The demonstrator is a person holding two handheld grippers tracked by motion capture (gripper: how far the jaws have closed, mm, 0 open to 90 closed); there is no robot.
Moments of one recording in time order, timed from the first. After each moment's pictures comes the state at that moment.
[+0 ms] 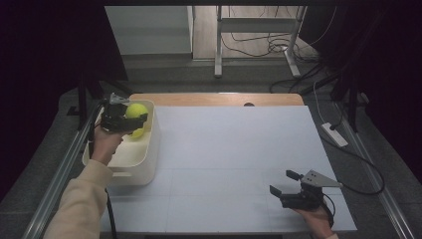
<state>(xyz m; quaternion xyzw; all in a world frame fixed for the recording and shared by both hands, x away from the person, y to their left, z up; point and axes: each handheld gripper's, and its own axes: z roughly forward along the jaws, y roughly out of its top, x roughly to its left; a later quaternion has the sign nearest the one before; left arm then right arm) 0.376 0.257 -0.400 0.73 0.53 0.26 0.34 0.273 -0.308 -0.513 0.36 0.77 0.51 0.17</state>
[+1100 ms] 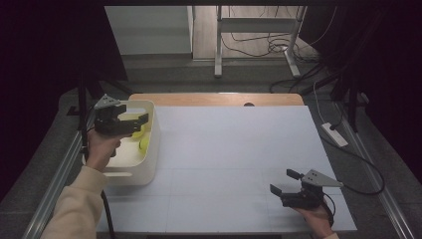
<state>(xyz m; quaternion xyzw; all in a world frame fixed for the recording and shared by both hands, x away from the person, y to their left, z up) 0.350 0.262 -0.388 0.71 0.49 0.24 0.45 0.276 -0.310 -0.513 0.36 0.76 0.51 0.17</state>
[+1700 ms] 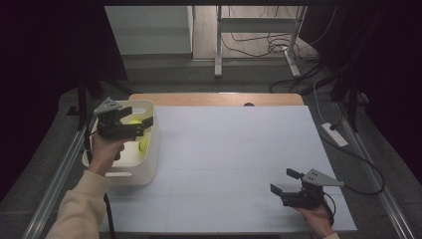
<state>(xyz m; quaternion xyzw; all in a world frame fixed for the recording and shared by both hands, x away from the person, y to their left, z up) 0.339 0.251 -0.389 0.71 0.46 0.21 0.49 0.276 -0.311 -0.512 0.35 0.76 0.52 0.17</state>
